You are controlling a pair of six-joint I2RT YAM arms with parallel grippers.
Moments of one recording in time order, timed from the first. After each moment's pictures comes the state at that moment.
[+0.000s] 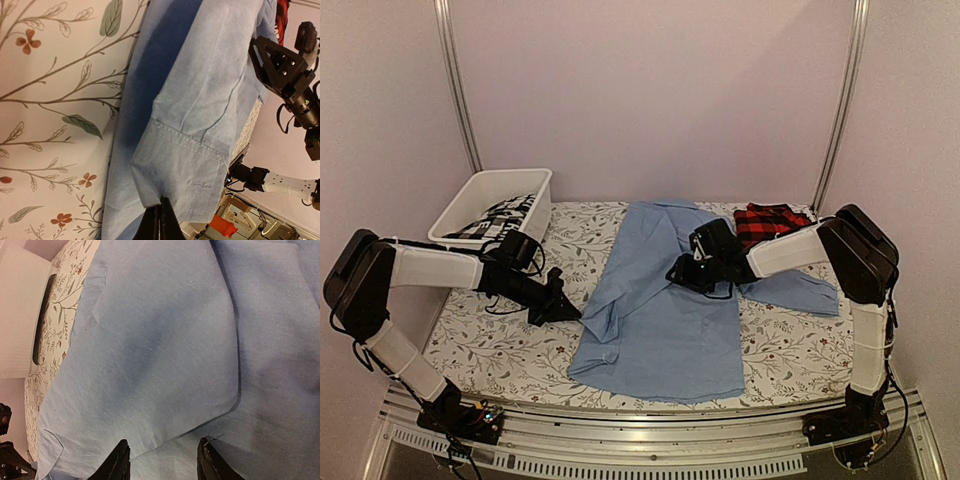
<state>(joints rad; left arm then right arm) -0.44 1.56 0.76 -0.25 0.65 -0.84 0.67 2.07 1.24 0.07 -0.16 0.78</state>
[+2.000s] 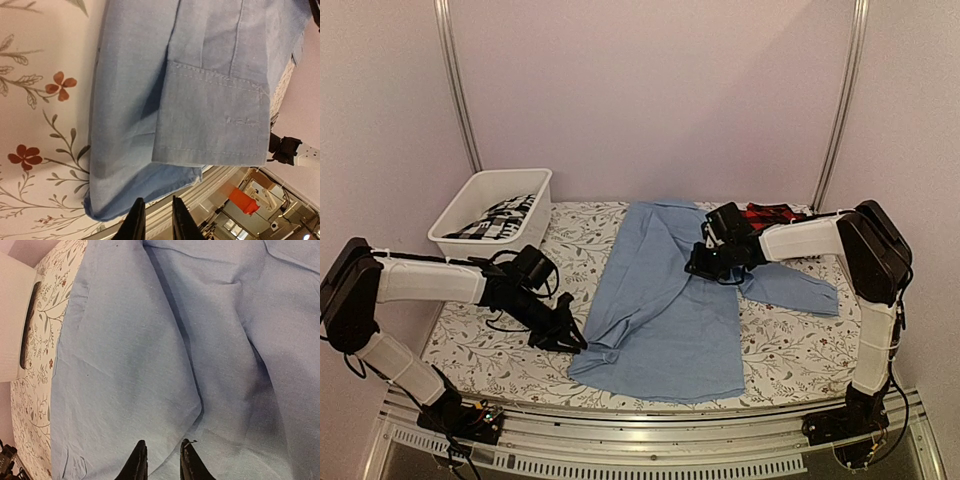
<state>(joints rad) -0.63 1.48 0.73 -0.43 0.60 -0.86 0.61 2.00 1.29 -0.13 -0.13 0.69</state>
